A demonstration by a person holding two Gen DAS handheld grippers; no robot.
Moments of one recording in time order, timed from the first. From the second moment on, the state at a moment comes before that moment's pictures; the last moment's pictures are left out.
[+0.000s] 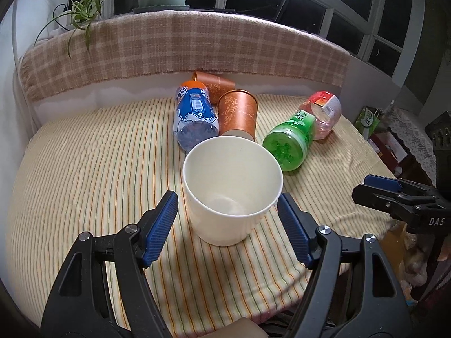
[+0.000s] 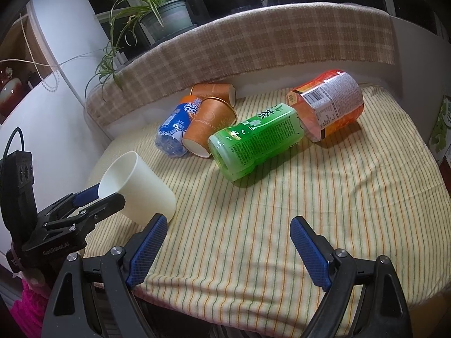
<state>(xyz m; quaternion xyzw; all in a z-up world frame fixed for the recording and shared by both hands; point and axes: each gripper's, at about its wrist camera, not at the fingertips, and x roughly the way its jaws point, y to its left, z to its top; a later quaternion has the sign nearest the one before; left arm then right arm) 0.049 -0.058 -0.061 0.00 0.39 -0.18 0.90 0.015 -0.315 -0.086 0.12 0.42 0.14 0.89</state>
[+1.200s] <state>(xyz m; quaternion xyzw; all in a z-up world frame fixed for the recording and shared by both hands) -0.024 -0.006 0.007 -0.01 0.21 -0.04 0.98 -0.007 -0.298 -0.043 0.06 0.29 0.07 0.95</state>
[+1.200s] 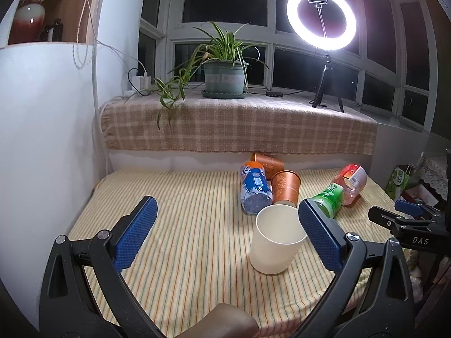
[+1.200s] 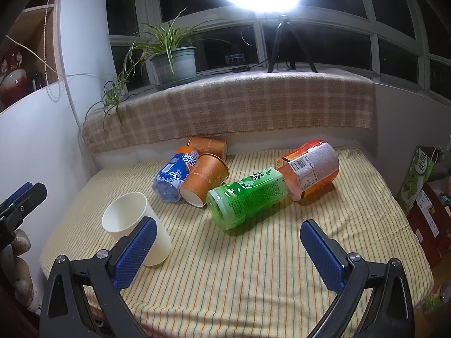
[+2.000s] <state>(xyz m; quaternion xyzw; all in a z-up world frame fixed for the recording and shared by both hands) -0.025 -0.003 0.009 -0.01 0.21 -0.04 0.98 -0.005 -0.301 -0.046 0.05 0.29 0.06 0.96</state>
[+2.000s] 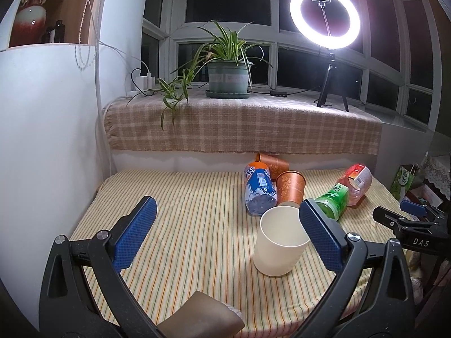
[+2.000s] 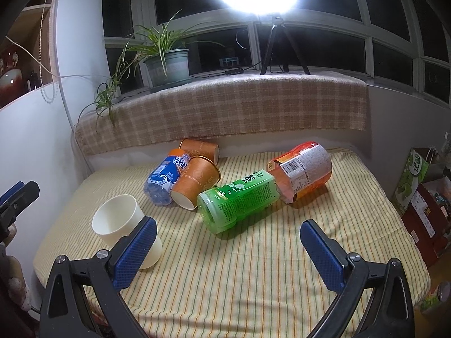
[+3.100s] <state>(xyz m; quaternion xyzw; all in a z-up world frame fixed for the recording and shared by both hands) -0.020 0.005 0.006 -0.02 0.22 -0.04 0.98 0.000 -0.296 -0.050 0.05 0.29 0.06 0.95</state>
